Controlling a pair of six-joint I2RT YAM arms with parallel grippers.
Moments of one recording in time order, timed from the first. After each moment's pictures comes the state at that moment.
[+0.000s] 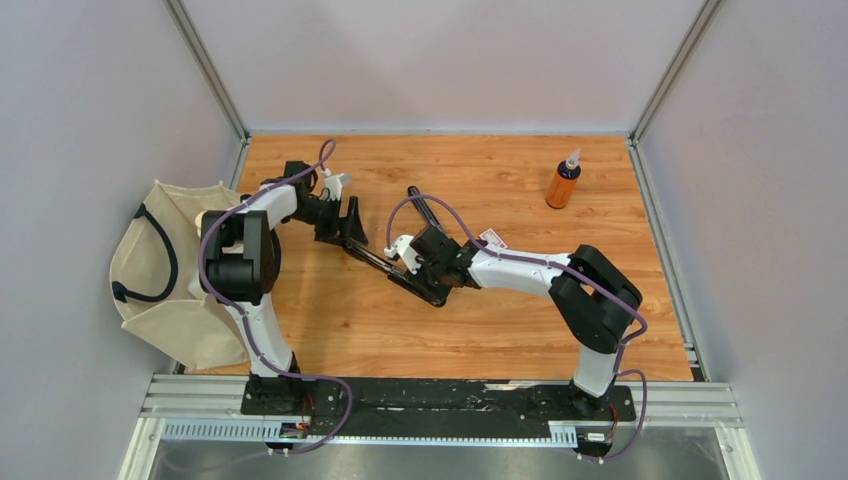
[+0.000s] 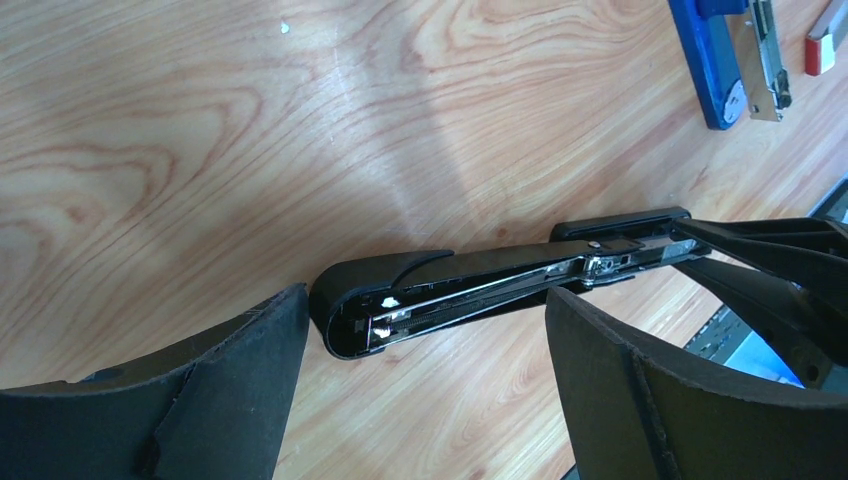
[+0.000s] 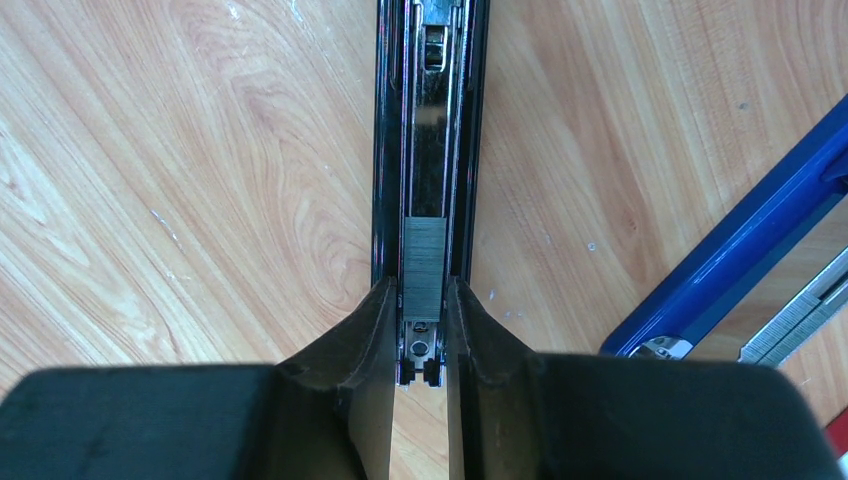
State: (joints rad) left arm -0.02 1.92 1.29 -0.67 0.69 0.15; right arm 0.91 1.81 1.15 -0.37 -0.08 -0.15
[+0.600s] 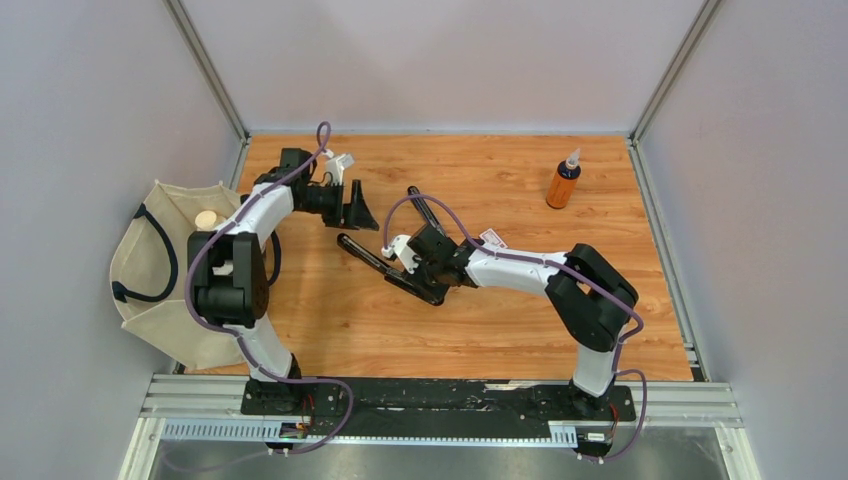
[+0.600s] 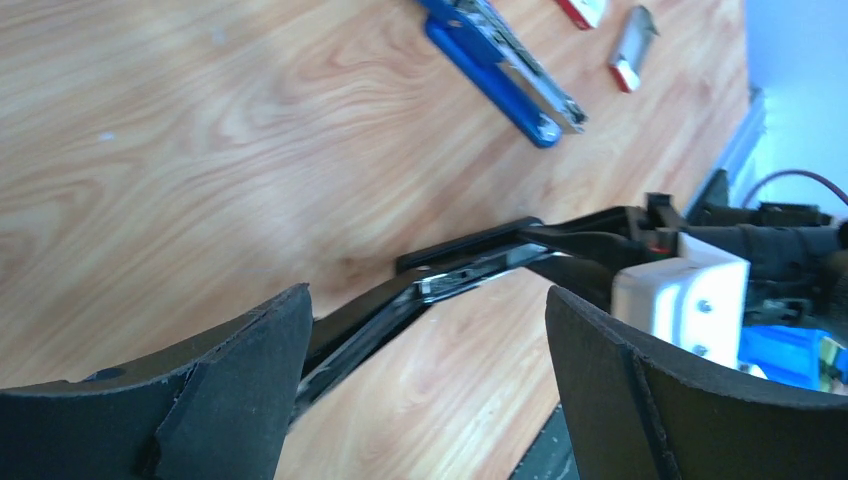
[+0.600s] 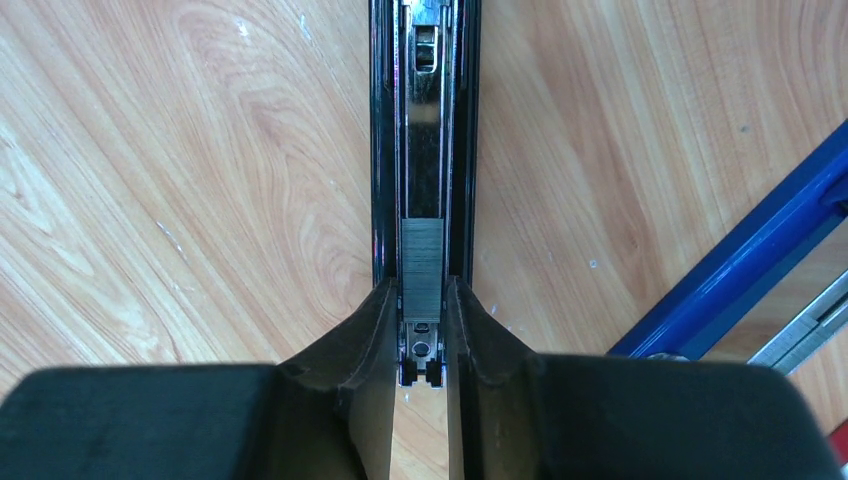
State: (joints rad) left arm -0.03 1.76 1.29 -0.63 0.84 0.08; right arm 0.91 1.83 1.16 -0.38 -0.08 -0.15
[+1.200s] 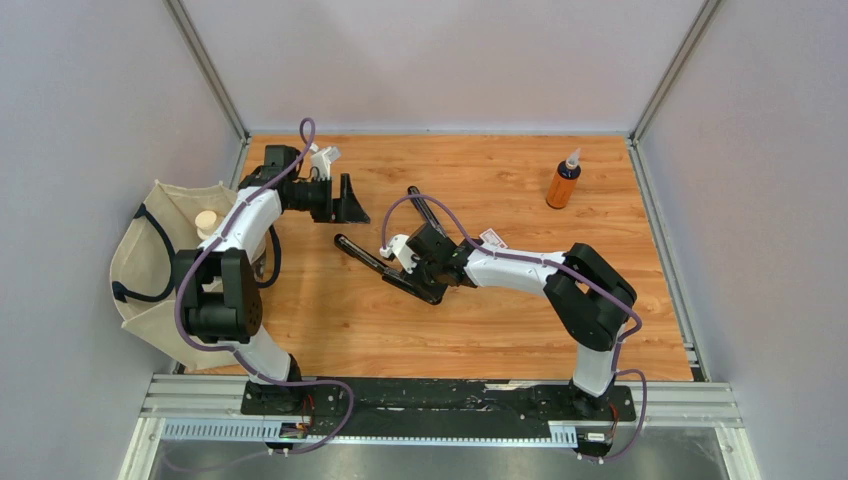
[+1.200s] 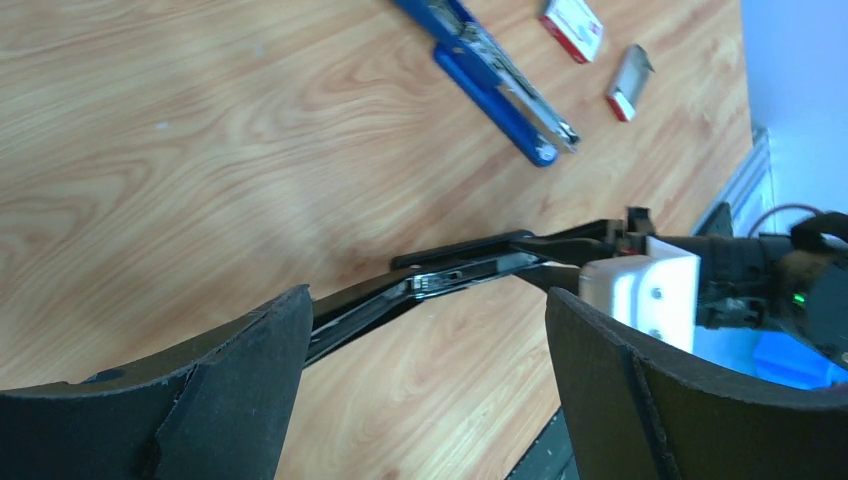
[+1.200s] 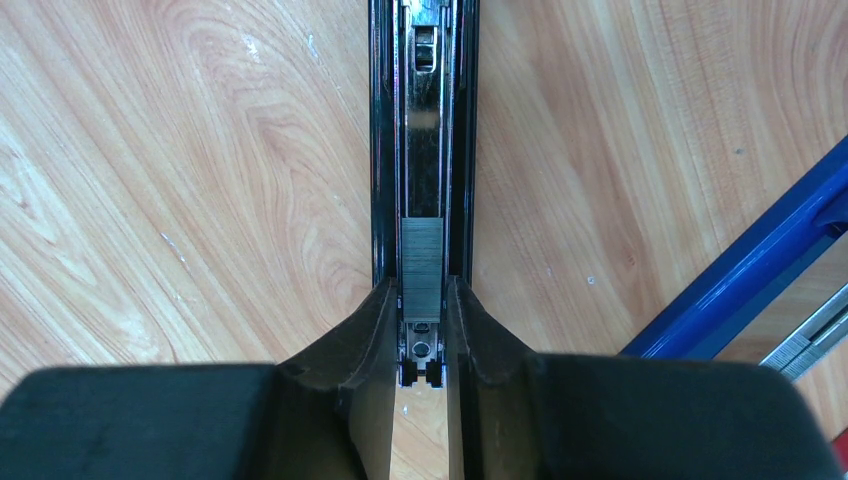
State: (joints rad) left arm -0.03 1.64 1.26 -0.62 0.84 0.03; right arm 0.92 1.84 1.17 -0.36 -0.09 -0.17
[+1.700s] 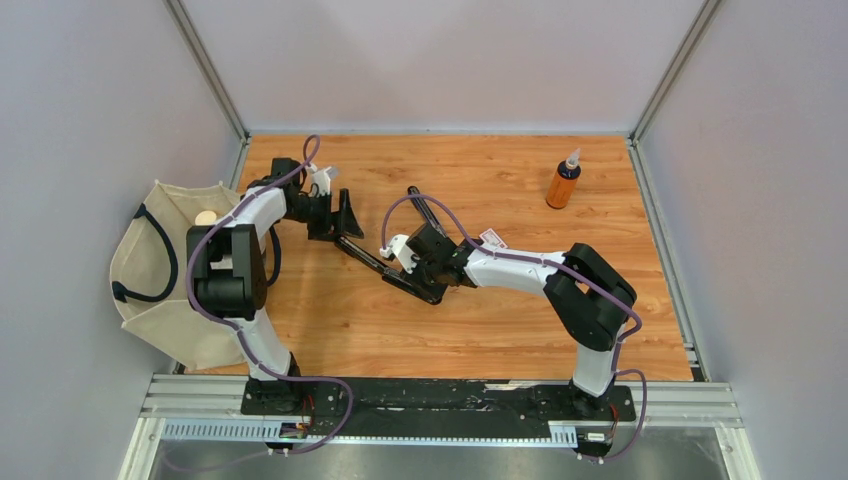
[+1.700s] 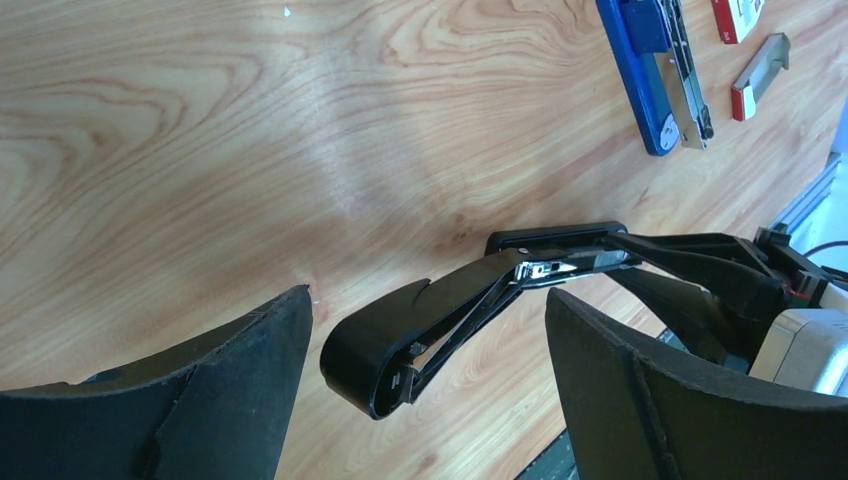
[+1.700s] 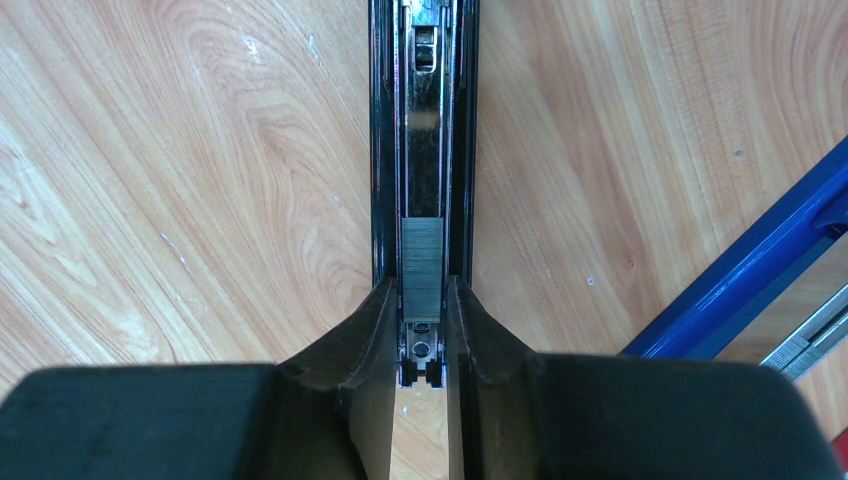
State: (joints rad) left arm 0.03 1.80 1.24 -0.65 0.70 0.04; right arm 0.92 1.84 1.17 -0.35 -0.09 -0.17
